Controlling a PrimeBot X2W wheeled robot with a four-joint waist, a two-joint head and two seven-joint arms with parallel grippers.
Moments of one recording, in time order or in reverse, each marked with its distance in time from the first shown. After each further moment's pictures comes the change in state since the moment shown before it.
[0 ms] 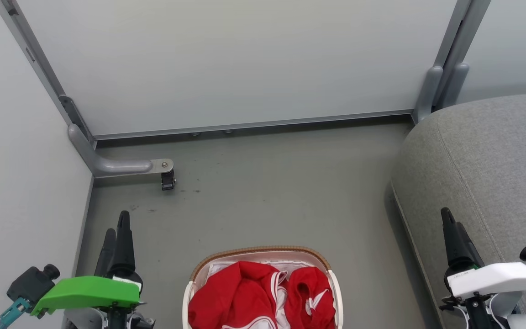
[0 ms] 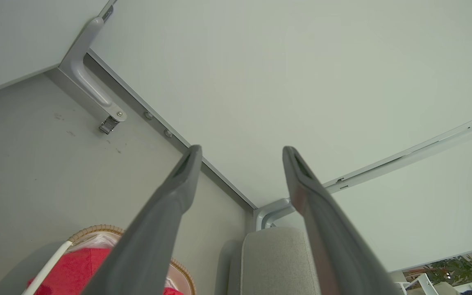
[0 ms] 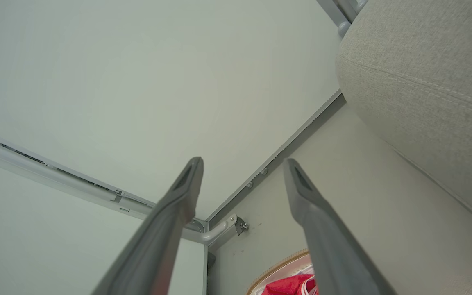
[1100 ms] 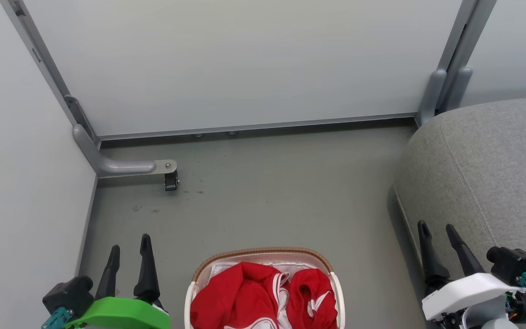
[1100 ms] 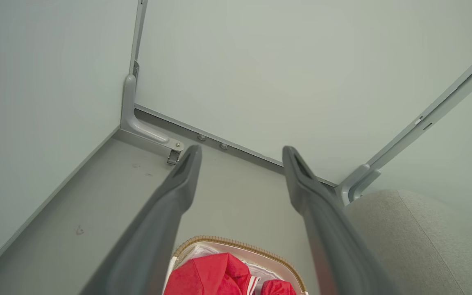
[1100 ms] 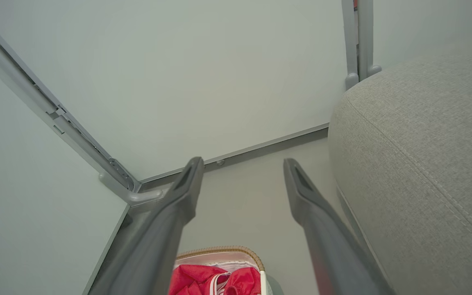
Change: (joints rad) left arm 0.066 0.001 -0.066 0.024 0.504 0.047 -0.103; right arm 0.028 -0.004 0.057 0.014 -0.538 0.000 -0.102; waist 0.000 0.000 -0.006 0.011
